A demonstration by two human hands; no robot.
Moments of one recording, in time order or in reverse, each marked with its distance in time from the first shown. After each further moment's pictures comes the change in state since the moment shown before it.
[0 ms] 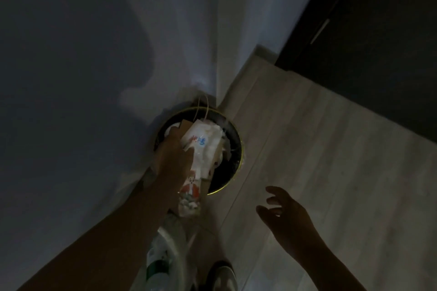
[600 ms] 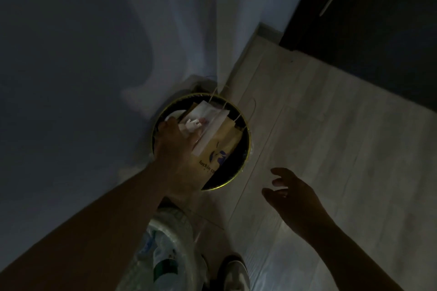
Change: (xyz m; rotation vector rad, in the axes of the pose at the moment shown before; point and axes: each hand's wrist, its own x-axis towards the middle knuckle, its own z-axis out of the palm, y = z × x) left_hand 0.043 -0.031 0.026 0.084 -0.050 0.000; right_hand 0.031 -0.002 0.013 -0.028 0.029 -0.009
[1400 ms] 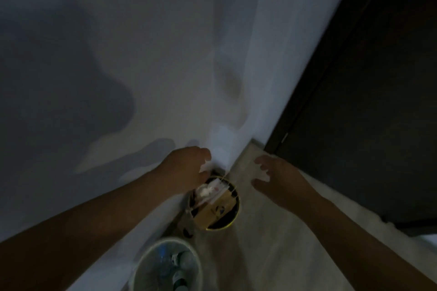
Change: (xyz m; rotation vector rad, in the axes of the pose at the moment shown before) left_hand -0.251 0.225 -0.455 0.338 -0.183 0.615; right_hand -0.324 -0.288 -0.218 -0.458 0.119 -0.502
